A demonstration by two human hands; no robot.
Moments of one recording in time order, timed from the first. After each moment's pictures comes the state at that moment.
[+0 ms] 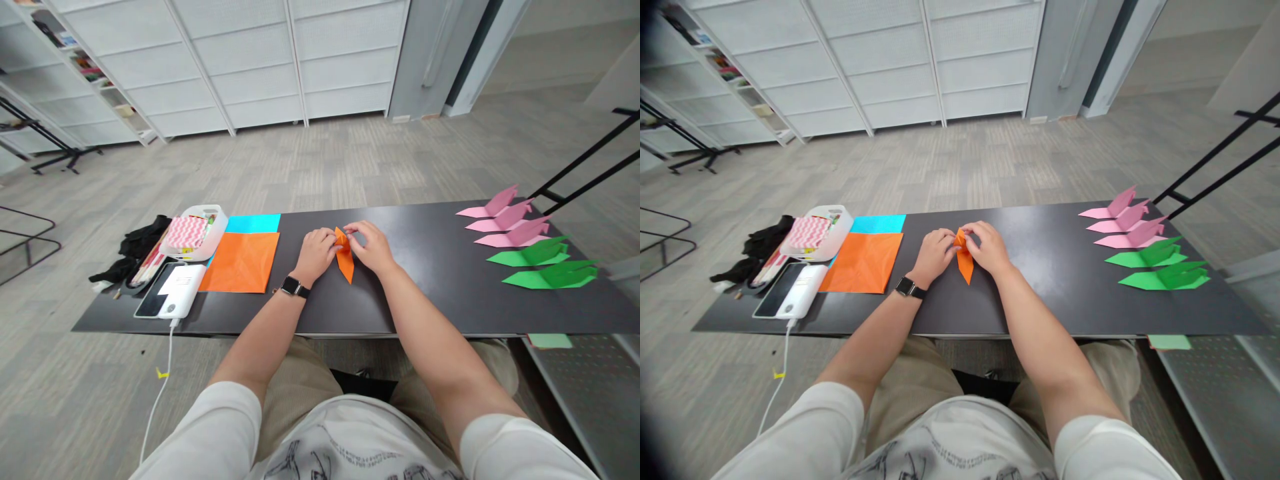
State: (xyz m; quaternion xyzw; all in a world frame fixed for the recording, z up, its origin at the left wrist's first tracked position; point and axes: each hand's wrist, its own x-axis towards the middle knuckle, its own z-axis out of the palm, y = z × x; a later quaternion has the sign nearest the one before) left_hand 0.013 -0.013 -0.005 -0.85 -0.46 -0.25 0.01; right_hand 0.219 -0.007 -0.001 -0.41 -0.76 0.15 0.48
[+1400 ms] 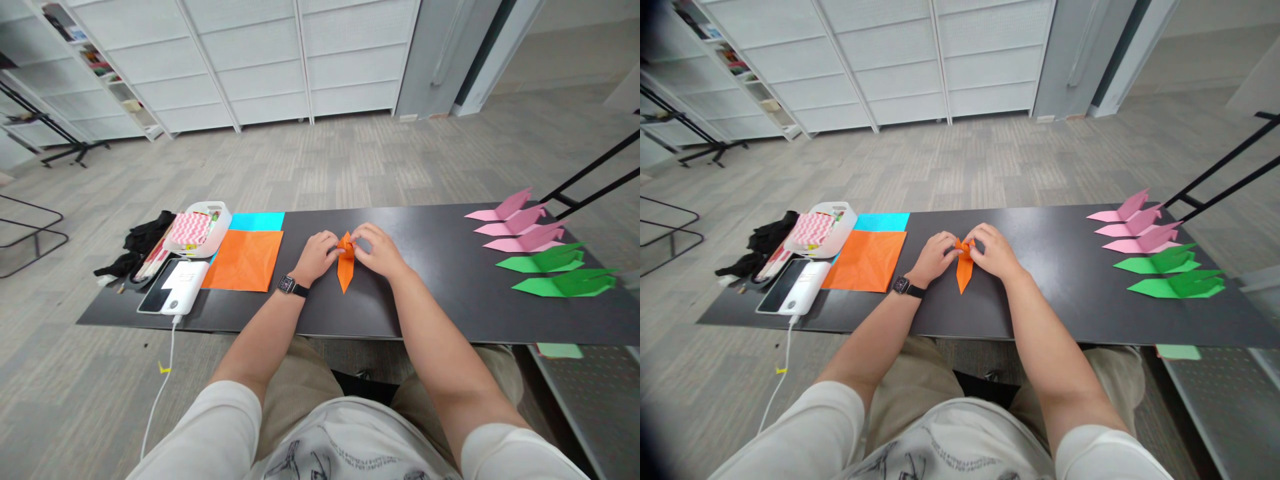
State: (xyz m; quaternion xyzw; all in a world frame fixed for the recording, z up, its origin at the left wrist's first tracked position) left_hand -0.002 -0.005 -0.017 -0.85 -0.41 -0.31 -0.09; right_hand 0.227 -0.015 0.013 -0.38 -0.81 0.18 0.42
